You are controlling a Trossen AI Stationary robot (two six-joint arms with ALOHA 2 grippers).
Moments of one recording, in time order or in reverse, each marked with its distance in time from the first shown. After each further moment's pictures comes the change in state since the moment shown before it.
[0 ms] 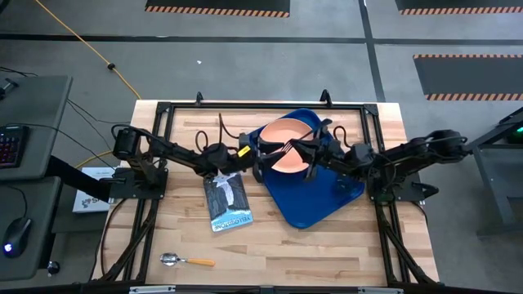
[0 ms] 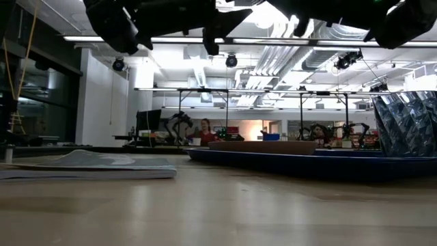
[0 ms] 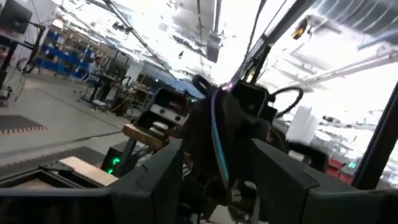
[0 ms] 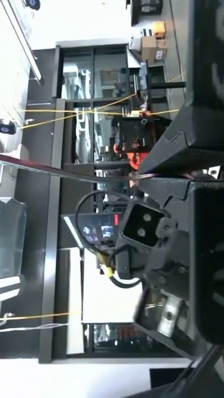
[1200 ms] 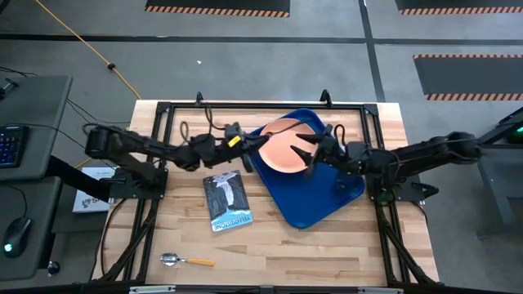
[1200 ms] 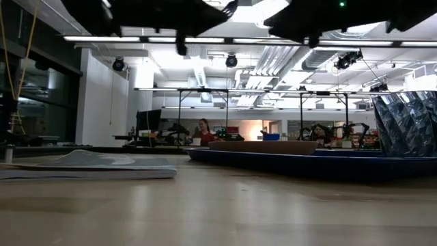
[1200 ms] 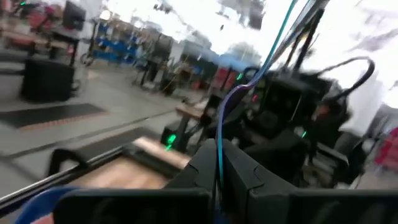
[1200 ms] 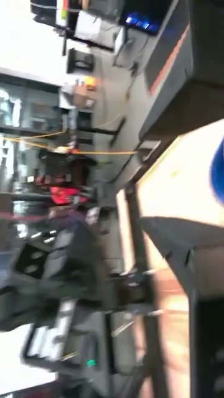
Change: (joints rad) left arm 0.053 -0.282 -0.132 -0.333 -0.080 0.095; right arm 0.000 -0.215 0.026 -0.626 0.170 0.033
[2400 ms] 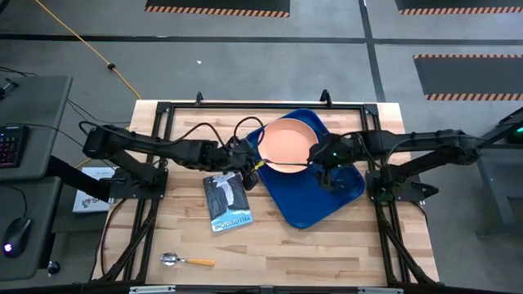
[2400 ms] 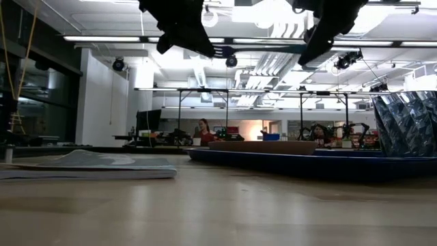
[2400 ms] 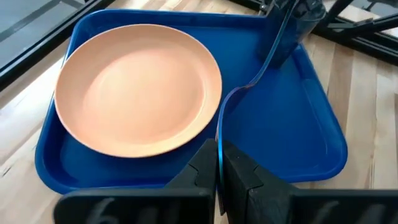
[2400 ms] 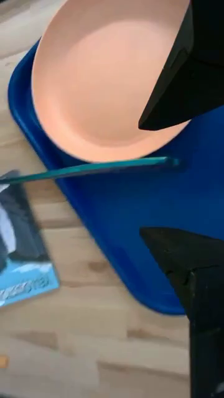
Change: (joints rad) left arm -0.114 -0.002 0.423 -1.316 -0.049 -0.129; right arm -0.060 0.050 0.509 -1.416 -0.452 0.167
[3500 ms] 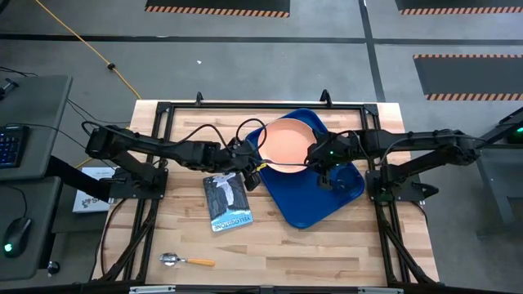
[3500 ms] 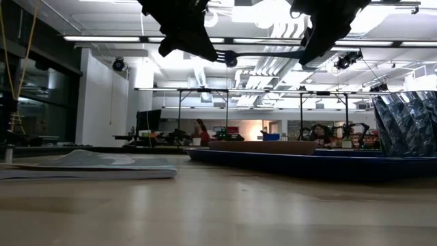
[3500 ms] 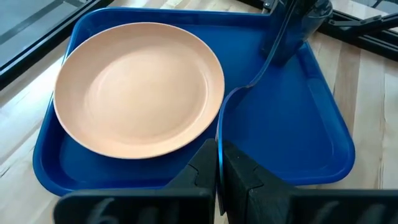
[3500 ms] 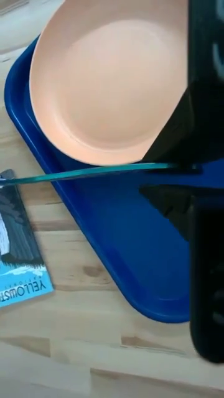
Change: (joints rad) left arm 0.000 0.027 -0.001 0.020 -0.012 0.000; right arm -0.022 0.024 -0.001 0.005 -0.021 -0.041
